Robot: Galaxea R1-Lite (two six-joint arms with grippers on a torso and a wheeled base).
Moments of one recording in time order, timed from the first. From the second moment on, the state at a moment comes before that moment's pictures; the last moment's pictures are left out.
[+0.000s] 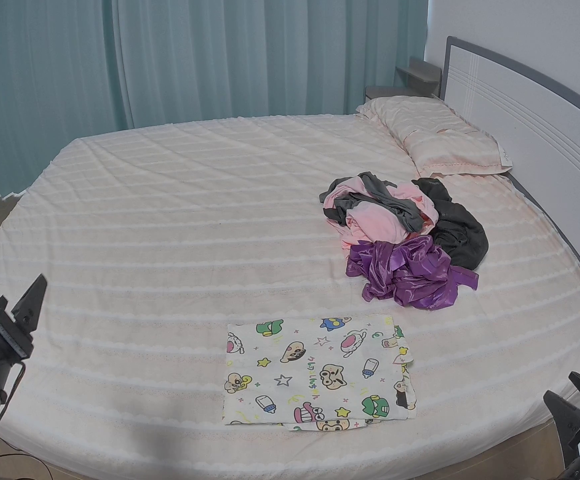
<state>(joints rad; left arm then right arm) -0.38 0.91 -0.19 -0.66 0.55 -0.35 0.23 0.46 -0.02 -0.25 0.05 0.31</state>
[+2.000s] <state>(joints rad) 0.00 0.01 -0.02 -0.07 0.03 -0.01 0.01 0.01 -0.02 -0.06 0.41 -0.03</state>
